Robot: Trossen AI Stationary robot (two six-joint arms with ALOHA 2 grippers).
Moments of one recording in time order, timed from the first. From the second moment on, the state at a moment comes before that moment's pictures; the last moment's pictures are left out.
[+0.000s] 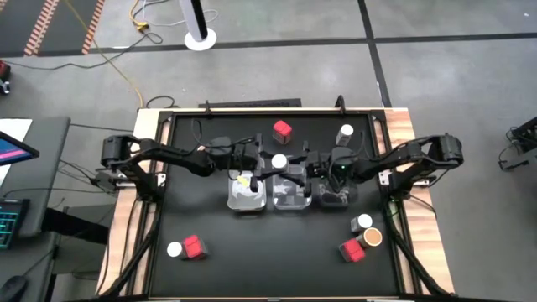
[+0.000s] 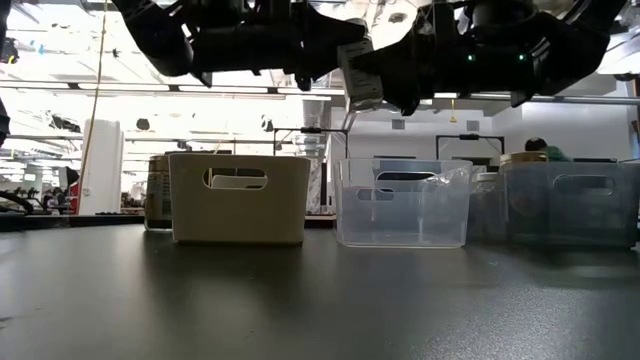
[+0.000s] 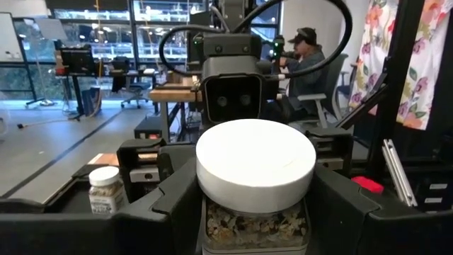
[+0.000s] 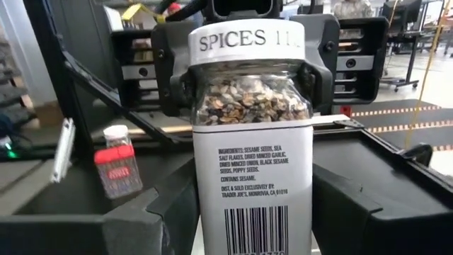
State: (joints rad) left arm 0.14 1.62 0.83 0.93 0.20 -0.01; right arm -0.10 1.47 0.52 0.98 -0.05 0.04
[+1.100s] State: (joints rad) left arm 0.14 1.61 0.84 0.90 0.20 -0.01; right arm -0.09 1.47 0.59 0.82 -0.03 -0.03
